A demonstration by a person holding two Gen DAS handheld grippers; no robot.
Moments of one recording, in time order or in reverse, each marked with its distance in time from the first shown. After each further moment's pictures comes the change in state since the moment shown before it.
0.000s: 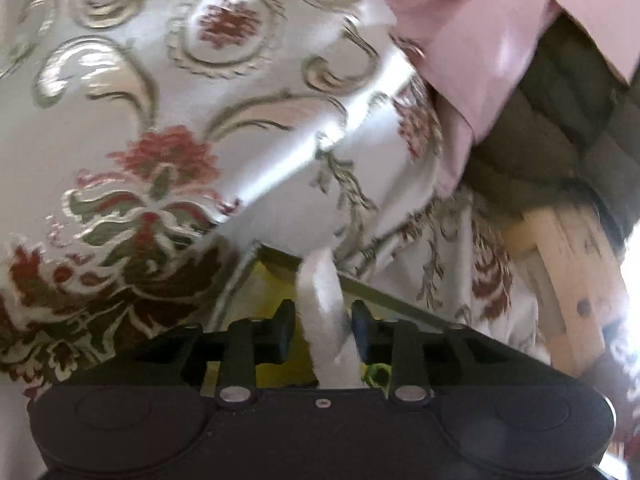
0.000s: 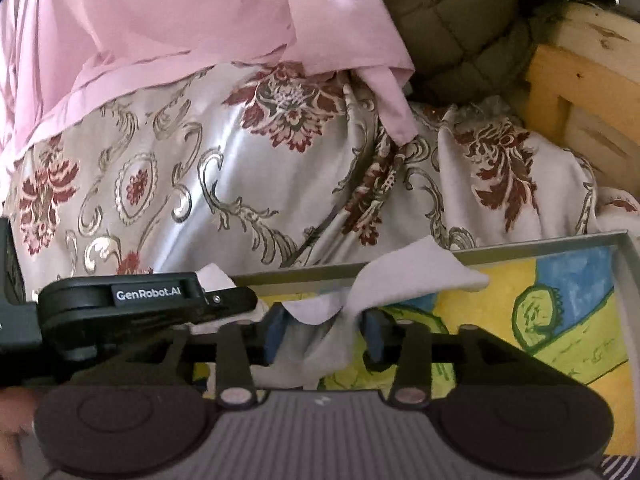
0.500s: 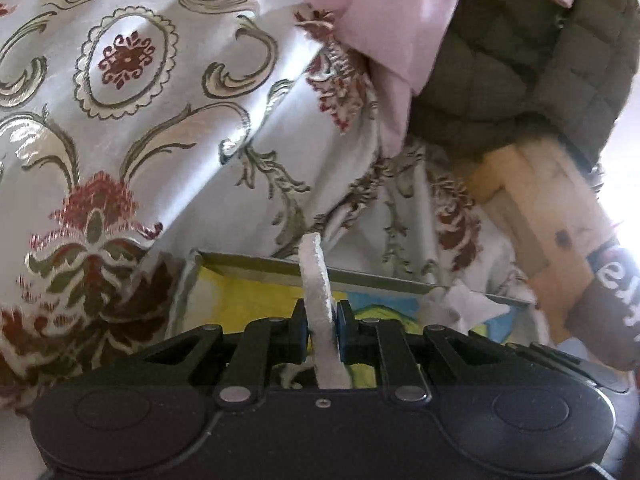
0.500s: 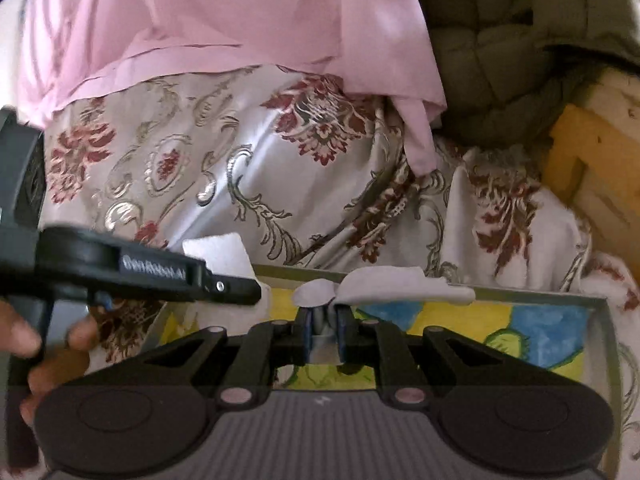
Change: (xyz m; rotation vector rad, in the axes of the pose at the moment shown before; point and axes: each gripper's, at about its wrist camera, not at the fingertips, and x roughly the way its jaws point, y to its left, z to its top) left arm -0.001 -0.037 0.008 0.230 0.109 -0.036; right arm -0.018 -0.006 0.004 -0.188 0.002 0.040
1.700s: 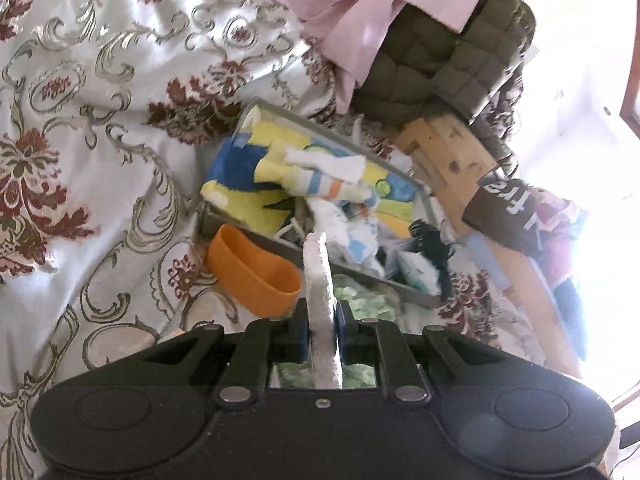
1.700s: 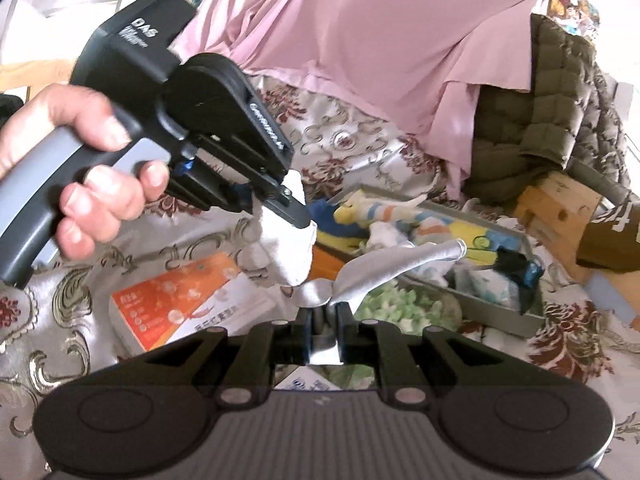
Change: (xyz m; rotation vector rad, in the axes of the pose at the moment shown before) left arm -0.241 -0.020 -0.280 -0.068 -0.157 -0.093; right arm -0.276 0.143 -0.298 -0.383 -0.267 -0.072
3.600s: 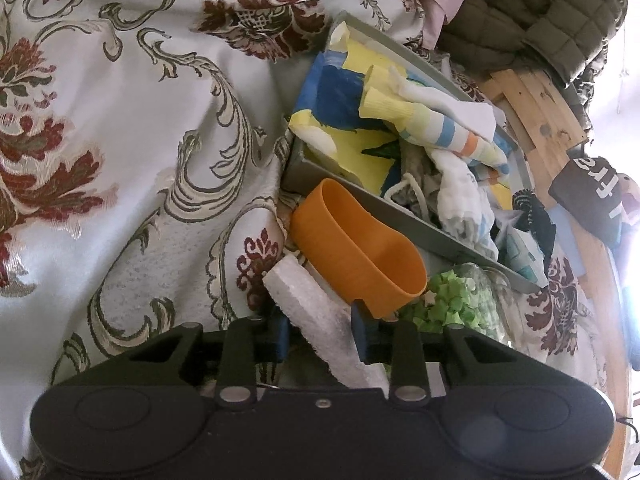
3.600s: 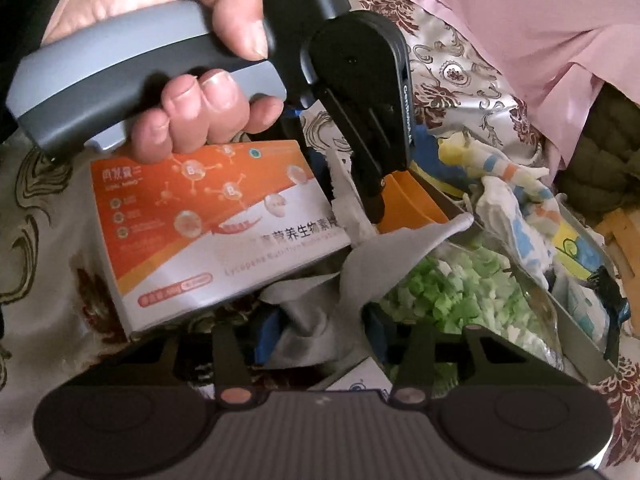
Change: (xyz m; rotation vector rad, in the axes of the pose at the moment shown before) left arm 0.093 0.076 0.016 -0.101 0.228 0.114; right arm 0.103 0.050 -0.019 -0.329 0.258 0.118
